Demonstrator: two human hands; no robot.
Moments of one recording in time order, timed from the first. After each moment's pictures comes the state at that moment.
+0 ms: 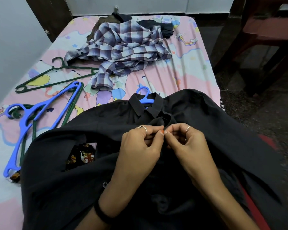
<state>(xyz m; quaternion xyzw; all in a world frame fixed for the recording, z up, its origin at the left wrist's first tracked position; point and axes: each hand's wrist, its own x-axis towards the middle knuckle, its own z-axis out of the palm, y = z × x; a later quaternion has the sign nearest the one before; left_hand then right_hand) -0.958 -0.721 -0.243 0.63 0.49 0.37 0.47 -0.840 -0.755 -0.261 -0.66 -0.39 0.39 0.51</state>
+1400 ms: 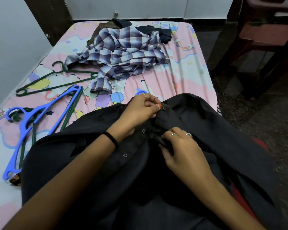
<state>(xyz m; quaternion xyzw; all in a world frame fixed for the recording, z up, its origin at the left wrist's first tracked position) -0.928 -0.615 -0.247 0.63 0.46 0.26 0.56 -0.831 -0.754 -0.270 -0.71 -0.66 0.09 0.24</state>
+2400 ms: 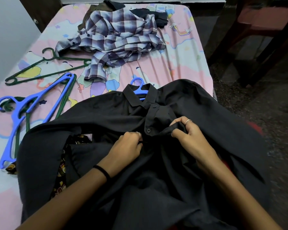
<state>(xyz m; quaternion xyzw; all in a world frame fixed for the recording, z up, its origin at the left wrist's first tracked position) -0.982 -0.683 -0.344 0.84 0.48 0.02 0.26 -0.801 -0.759 -0.290 -0.70 -0.40 0.43 0.41</state>
